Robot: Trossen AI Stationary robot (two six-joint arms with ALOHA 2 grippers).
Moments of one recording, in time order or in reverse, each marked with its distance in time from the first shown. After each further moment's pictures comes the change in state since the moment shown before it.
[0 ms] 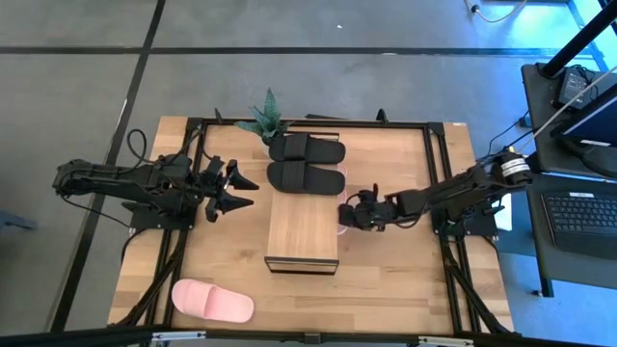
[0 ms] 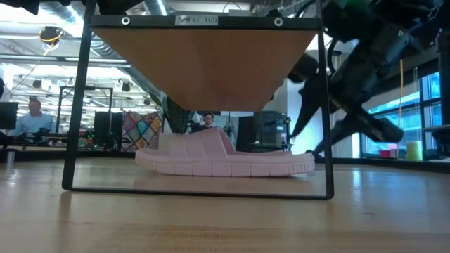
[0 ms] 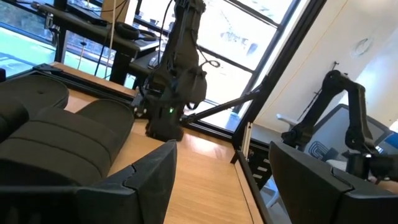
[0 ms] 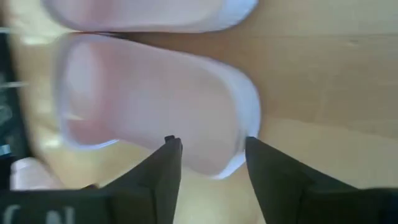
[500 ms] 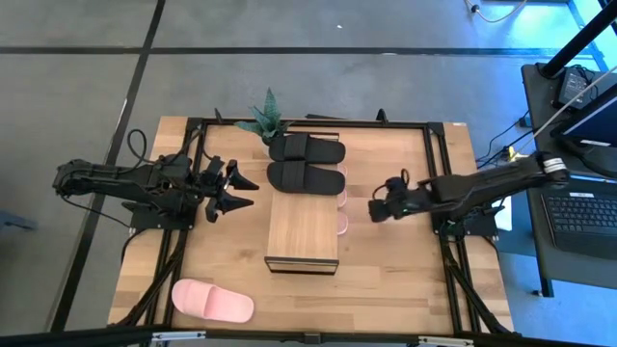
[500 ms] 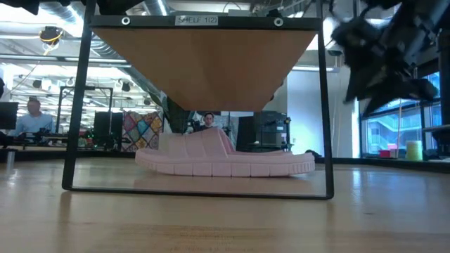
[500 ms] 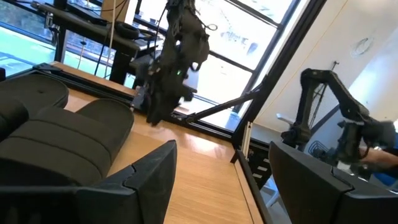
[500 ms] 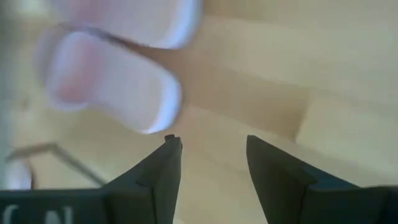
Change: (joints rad) left arm 0.000 0.000 0.000 -0.002 0.000 -0.002; right arm 0.000 -0.446 0.000 -0.555 0.013 -0.255
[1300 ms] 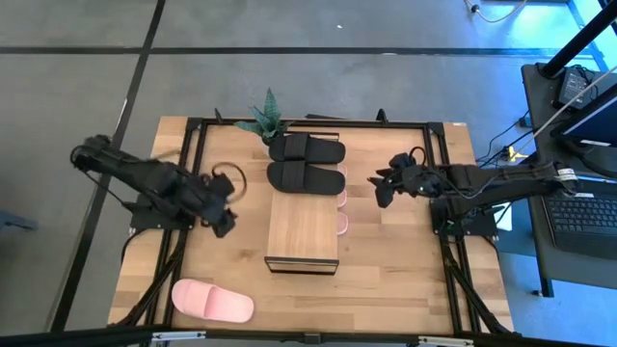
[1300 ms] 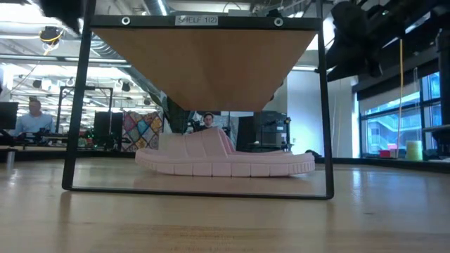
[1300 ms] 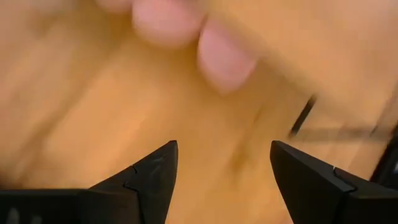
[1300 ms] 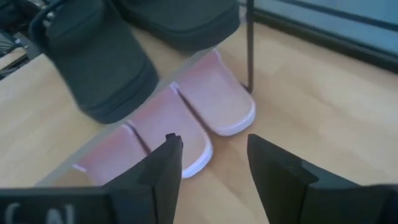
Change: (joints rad) left arm -0.380 0.460 0.656 -1.328 -0.415 -0.556; right arm -0.146 -0.178 0.000 0.166 0.284 -0.776
